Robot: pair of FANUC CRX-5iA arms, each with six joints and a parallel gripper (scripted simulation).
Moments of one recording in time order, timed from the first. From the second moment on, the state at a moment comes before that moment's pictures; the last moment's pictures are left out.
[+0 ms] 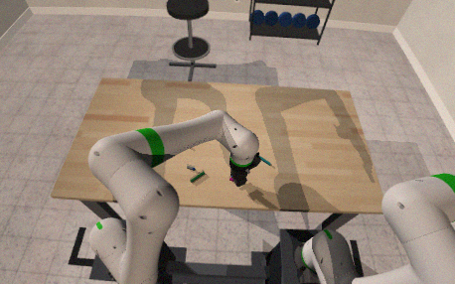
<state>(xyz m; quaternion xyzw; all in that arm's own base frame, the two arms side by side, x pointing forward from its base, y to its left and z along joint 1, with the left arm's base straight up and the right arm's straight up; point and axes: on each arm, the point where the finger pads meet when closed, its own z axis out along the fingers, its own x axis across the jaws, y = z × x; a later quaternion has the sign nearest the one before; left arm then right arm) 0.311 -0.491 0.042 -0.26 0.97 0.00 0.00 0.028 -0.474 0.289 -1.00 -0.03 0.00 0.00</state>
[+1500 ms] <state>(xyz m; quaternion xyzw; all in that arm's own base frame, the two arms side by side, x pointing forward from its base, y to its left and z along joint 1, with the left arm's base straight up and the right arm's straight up) 0.376 -0.384 0.123 -0.10 0.99 0.01 0.00 0.028 -0.474 0.289 -1.00 -0.03 0.00 0.00</state>
